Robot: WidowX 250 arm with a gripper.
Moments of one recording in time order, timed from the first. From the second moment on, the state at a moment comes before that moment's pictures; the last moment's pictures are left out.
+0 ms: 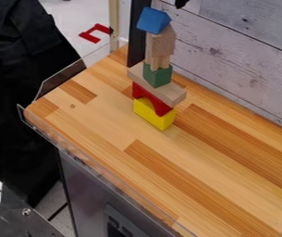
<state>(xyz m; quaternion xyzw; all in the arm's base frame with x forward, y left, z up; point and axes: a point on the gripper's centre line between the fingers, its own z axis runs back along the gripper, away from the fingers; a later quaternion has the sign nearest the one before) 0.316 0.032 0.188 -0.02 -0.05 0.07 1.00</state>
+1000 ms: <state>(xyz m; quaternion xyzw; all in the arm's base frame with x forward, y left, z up) 0.313 0.038 0.163 -0.03 0.00 0.10 0.99</state>
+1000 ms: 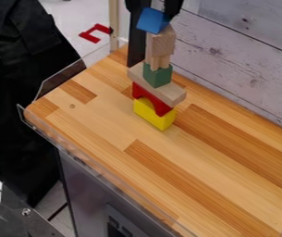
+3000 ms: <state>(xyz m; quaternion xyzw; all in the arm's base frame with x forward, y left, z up) 0.336 -0.098 0.159 -0.07 -0.03 -0.11 0.99</state>
